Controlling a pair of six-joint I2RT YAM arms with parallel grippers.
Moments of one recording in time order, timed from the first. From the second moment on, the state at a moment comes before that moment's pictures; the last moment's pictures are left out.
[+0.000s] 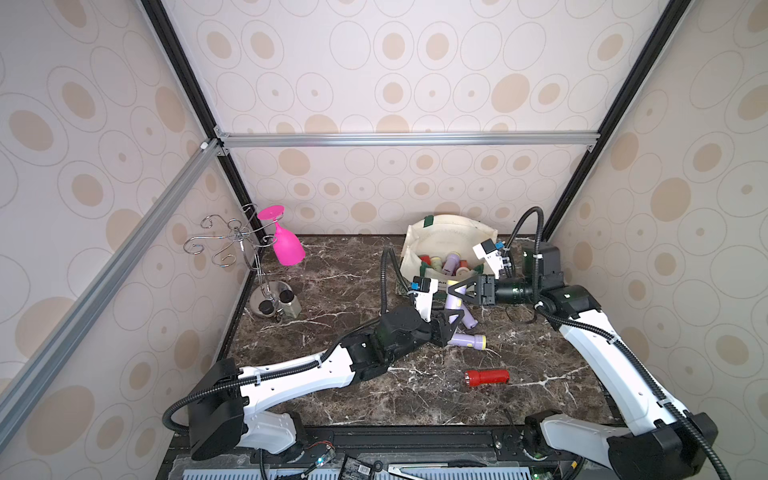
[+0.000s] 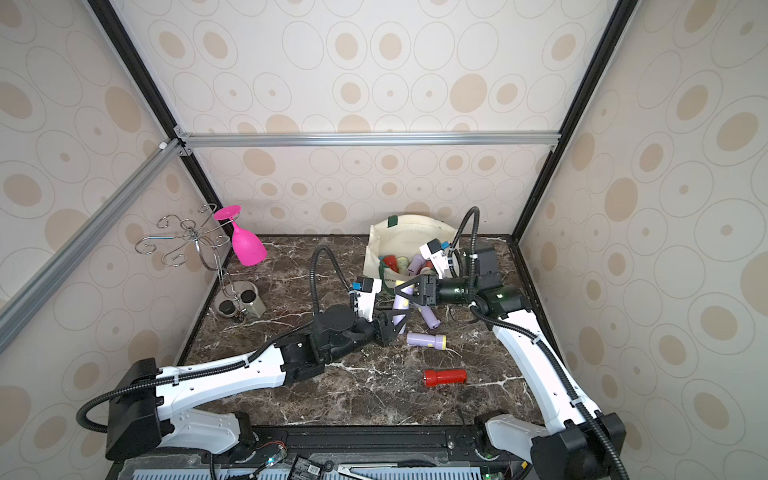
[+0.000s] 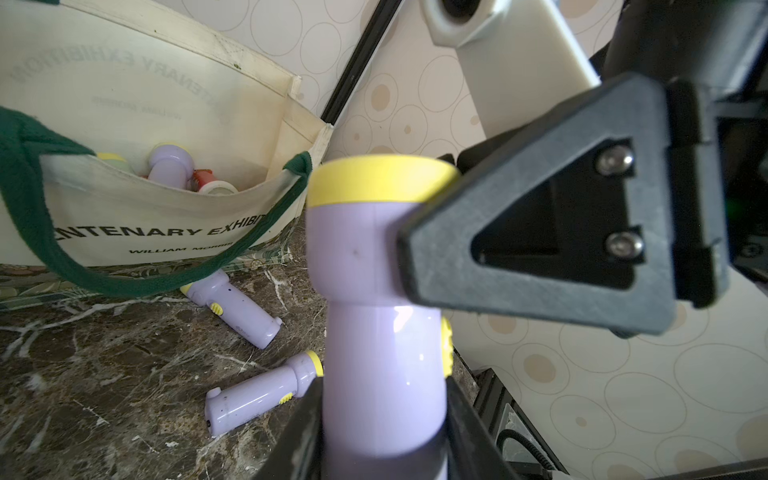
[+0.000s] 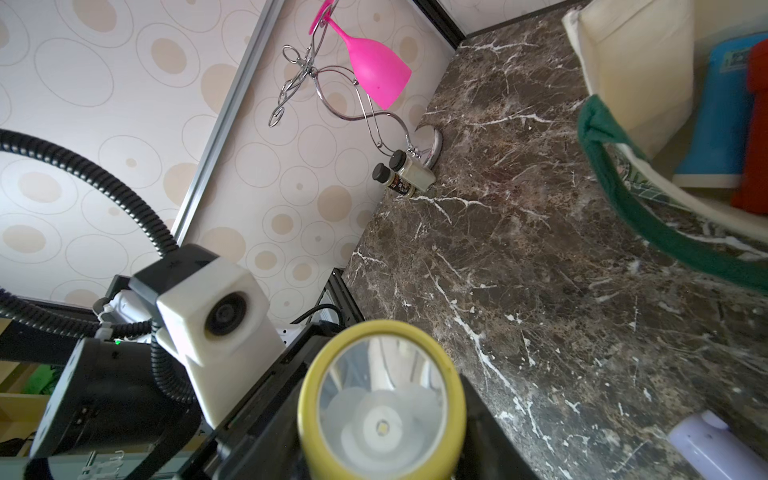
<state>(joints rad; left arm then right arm) -1.09 1.35 0.96 0.22 -0.14 -0.67 0.26 1.18 1.17 -0.58 -0.96 0.43</state>
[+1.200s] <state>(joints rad) -1.09 1.29 0.83 0.10 -0.23 -0.70 0.26 1.75 1.98 -0.94 -0.36 0.22</state>
